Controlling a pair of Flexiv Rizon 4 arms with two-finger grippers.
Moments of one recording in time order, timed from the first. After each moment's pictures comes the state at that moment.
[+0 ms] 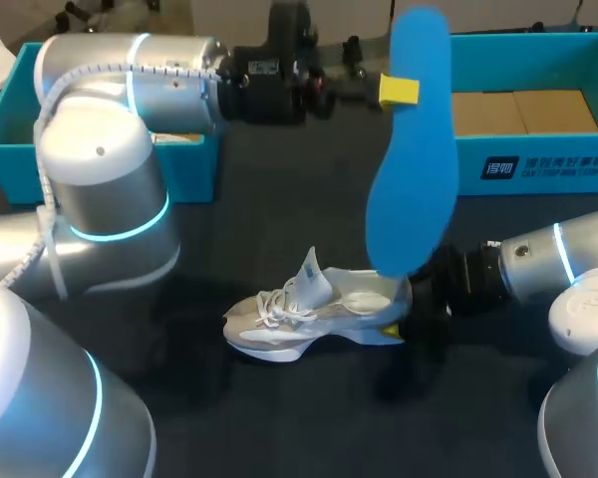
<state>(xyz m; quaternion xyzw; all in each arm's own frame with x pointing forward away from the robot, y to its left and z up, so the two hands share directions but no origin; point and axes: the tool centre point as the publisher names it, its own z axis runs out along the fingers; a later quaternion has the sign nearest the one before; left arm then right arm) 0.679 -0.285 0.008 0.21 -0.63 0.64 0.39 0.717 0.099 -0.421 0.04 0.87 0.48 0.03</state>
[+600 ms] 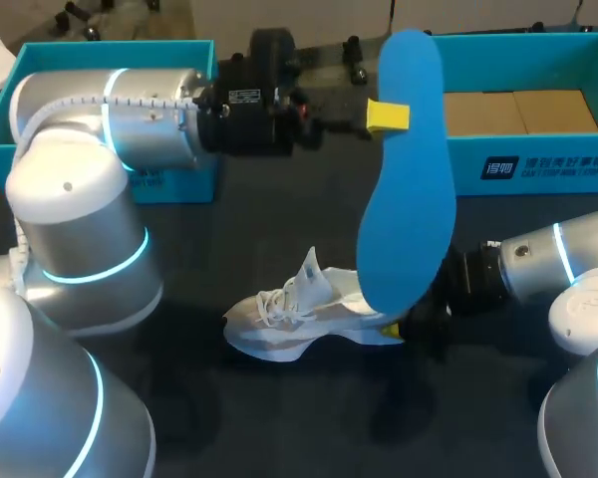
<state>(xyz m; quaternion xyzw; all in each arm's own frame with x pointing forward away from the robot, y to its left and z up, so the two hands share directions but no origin) 0.632 -0.268 0.020 0.22 -0.60 0.64 0.41 0.718 0.099 -0.421 0.04 0.87 0.48 0.03</state>
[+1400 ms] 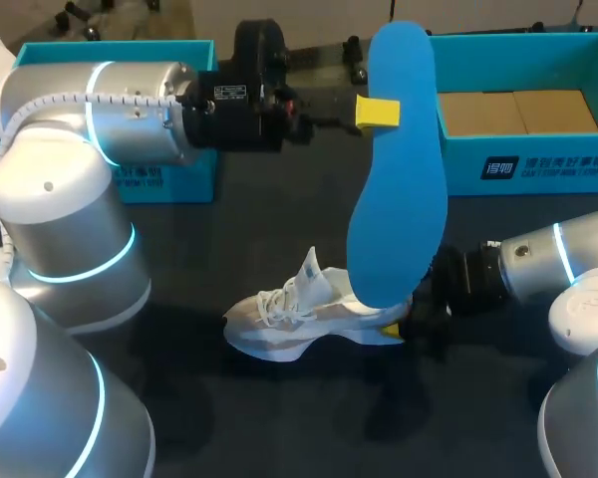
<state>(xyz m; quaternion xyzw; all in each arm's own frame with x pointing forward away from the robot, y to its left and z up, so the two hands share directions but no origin) 0.626 -0.259 0.031 0.21 -0.61 0.65 0.40 0.717 0.099 -0.421 0.04 0.87 0.48 0.03</state>
